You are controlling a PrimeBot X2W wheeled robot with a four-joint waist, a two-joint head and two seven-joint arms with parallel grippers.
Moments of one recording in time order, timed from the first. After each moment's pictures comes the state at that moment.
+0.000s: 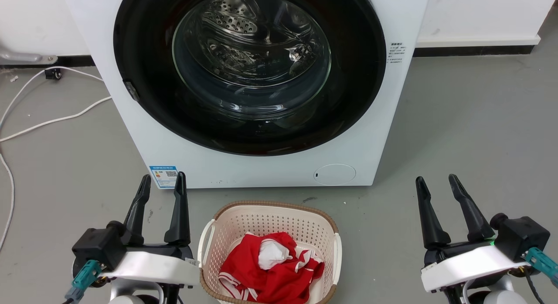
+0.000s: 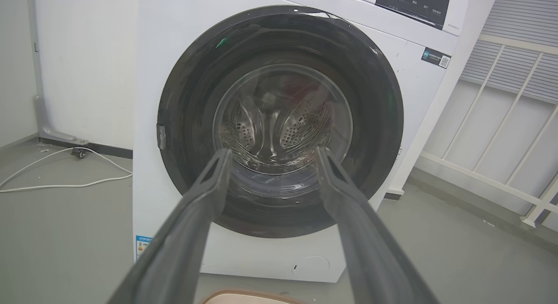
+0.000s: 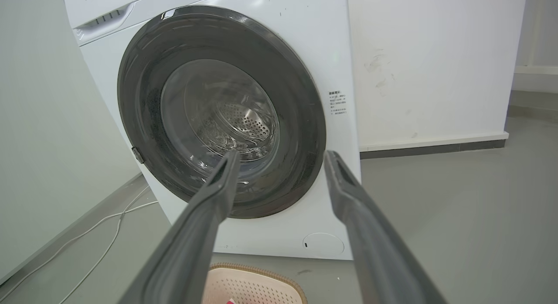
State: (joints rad) left arm -0.03 0.05 -0.02 -0.03 -0.34 -0.10 -0.19; right arm -0.02 -0.06 0.06 0.02 0.28 0.13 -0.16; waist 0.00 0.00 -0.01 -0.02
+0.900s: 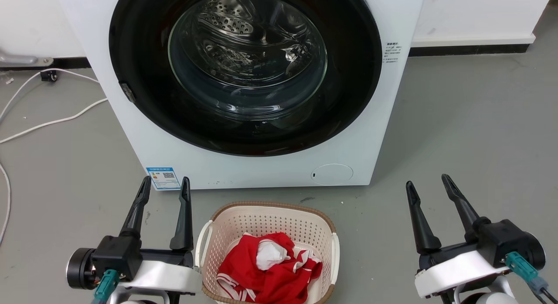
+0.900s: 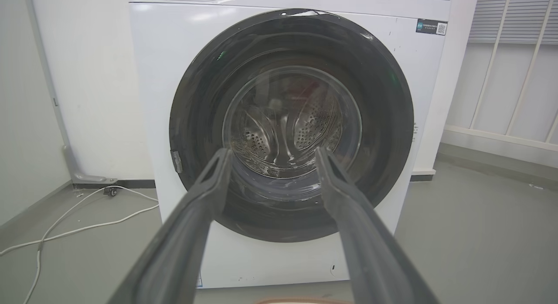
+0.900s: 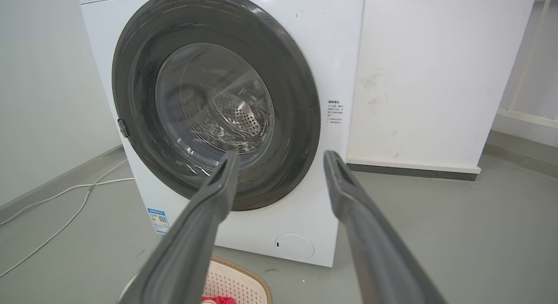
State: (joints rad) left arm -0.01 0.06 -0.03 -0.04 -0.12 -0.07 -0.24; right arm -0.01 -0.05 0.08 0.00 0.08 0.13 -0.17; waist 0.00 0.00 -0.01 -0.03
